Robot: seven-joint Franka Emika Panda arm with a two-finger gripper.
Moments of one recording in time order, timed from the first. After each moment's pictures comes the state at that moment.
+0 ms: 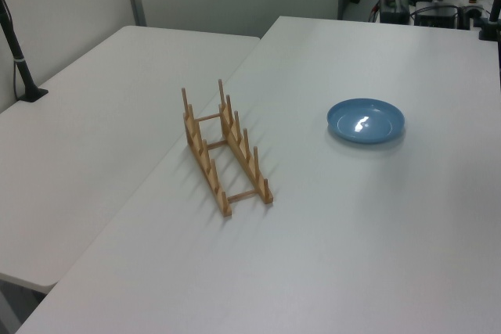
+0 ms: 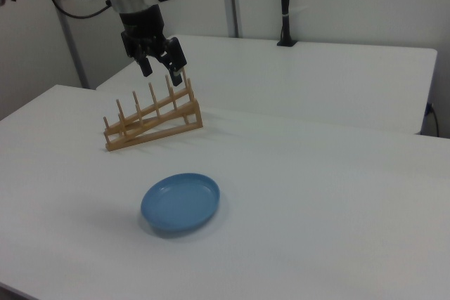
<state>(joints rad) 0.02 0.04 -0.09 -1.53 -0.01 1.71 0.08</state>
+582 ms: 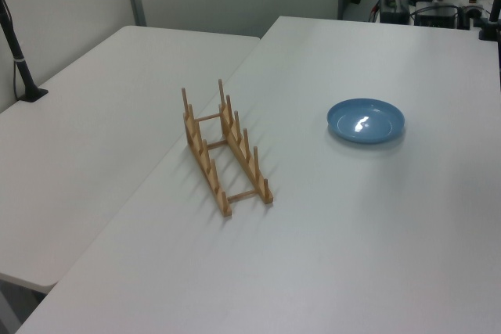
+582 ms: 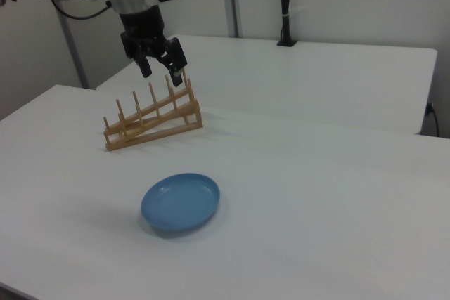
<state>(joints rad) 0.02 0.04 -0.09 -1.53 -0.01 1.70 0.05</state>
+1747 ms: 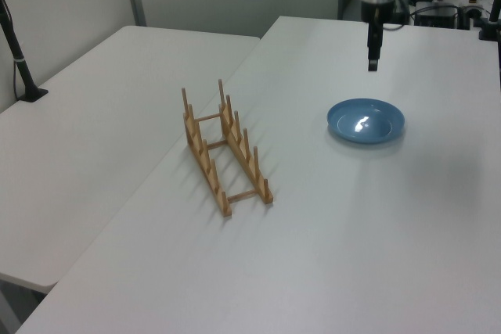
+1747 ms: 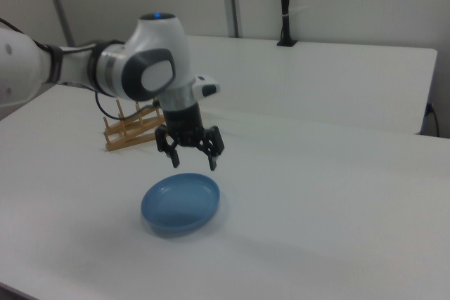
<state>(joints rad) -0.06 0.10 -0.10 -1.93 -0.07 2.03 -0.34</state>
